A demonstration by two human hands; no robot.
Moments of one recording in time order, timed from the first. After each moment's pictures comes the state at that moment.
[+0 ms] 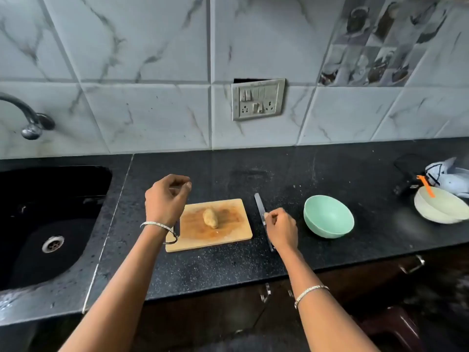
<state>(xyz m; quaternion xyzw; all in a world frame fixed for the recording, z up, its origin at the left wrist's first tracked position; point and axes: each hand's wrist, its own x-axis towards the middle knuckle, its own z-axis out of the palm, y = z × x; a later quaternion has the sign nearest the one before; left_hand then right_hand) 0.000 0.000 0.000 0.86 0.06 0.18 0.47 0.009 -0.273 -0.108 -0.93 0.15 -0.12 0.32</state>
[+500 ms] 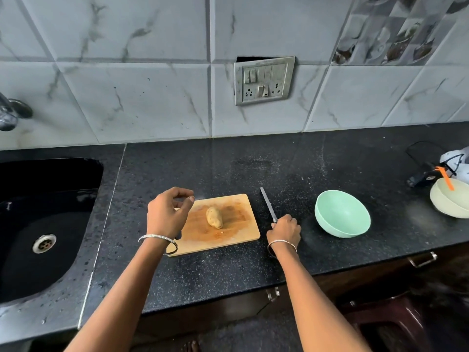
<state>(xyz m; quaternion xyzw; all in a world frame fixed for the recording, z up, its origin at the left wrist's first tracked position) 0.027 0.011 -0.041 0.89 0.05 0.10 0.44 0.042 -0.252 -0.152 -0.94 0.29 -0.01 0.18</state>
